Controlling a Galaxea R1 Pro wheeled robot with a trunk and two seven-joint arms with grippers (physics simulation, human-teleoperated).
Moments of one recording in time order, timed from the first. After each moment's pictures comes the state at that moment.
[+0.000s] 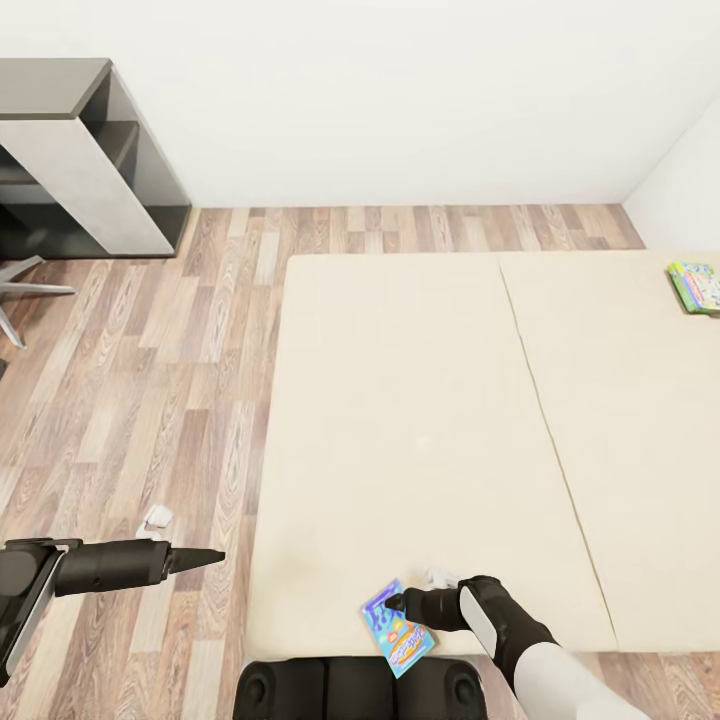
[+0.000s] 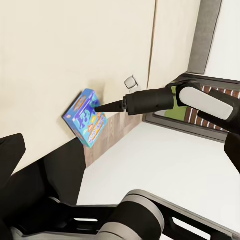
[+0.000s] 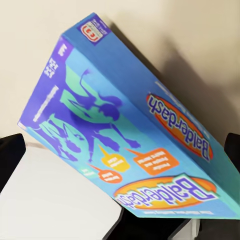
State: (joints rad) left arm -0.36 0.37 0.20 -1.33 -0.01 1.01 -1.48; right arm -0.64 0.08 -0.04 -0.40 -0.16 0.58 0.32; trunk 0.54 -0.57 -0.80
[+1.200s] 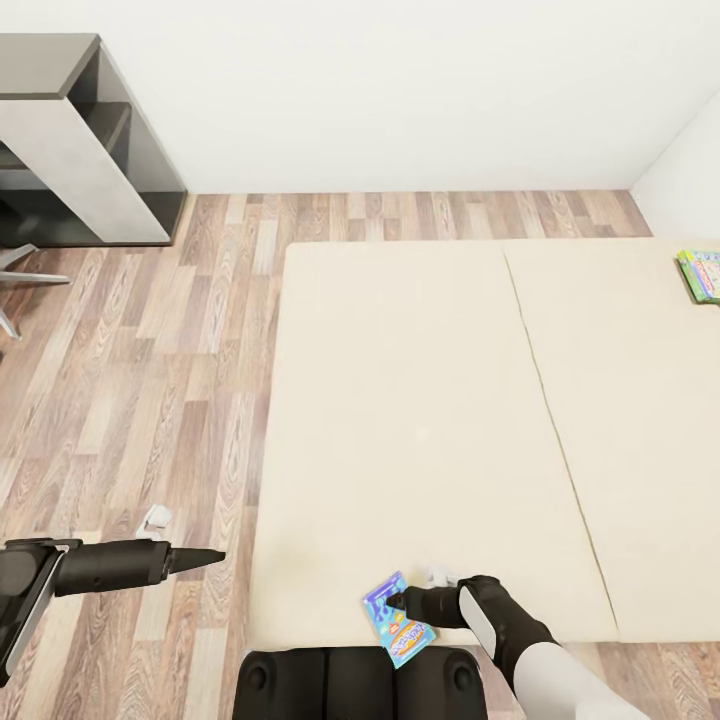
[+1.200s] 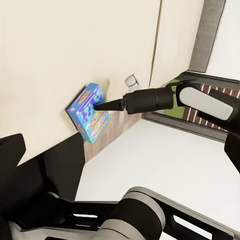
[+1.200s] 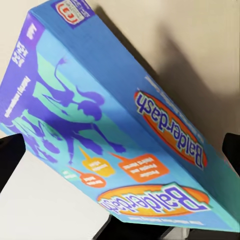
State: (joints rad) left arm -0.36 0.37 0.20 -1.33 0.00 1.01 -1.48; right arm -0.64 0.08 -0.04 -0.40 -0.14 0.55 0.31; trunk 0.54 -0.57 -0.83
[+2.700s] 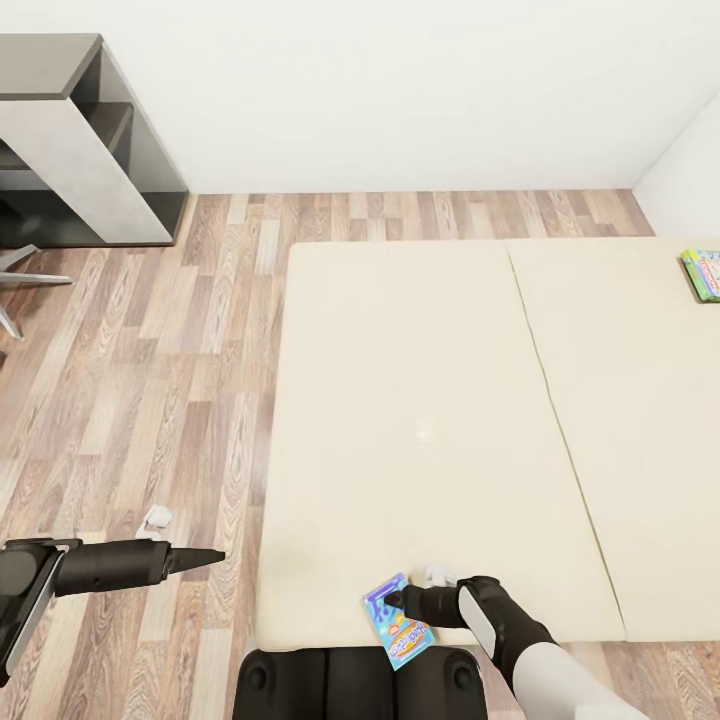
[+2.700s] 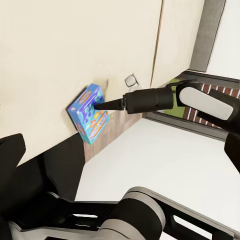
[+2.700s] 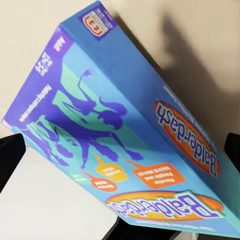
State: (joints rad) left arm -0.36 0.37 0.20 -1.33 0.00 1.01 -1.48; right arm -0.64 0.09 -0.04 -0.40 -0.16 0.55 0.32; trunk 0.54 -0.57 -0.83
